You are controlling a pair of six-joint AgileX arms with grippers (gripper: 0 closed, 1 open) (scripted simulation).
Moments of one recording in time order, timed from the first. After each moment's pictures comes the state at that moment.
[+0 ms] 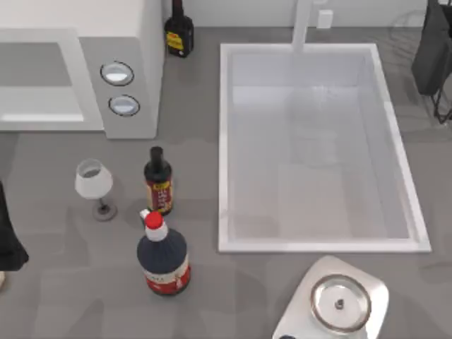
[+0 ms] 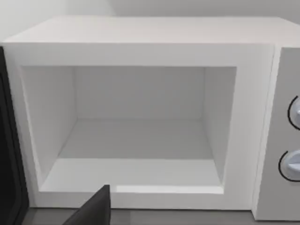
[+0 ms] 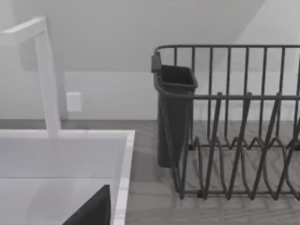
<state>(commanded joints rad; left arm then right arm) 0.00 0.00 0.00 0.00 0.00 0.00 0.00 0.00 0.00 0.00 0.00 0.00</state>
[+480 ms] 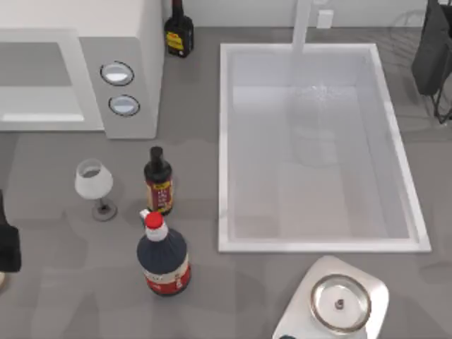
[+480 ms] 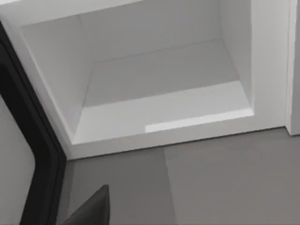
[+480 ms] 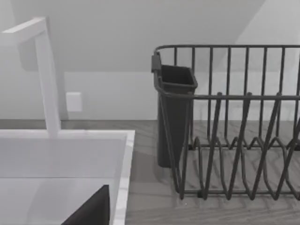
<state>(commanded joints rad) 0.03 0.23 0.16 -0.16 0.00 0.21 0.00 0.00 0.00 0.00 0.00 0.00</state>
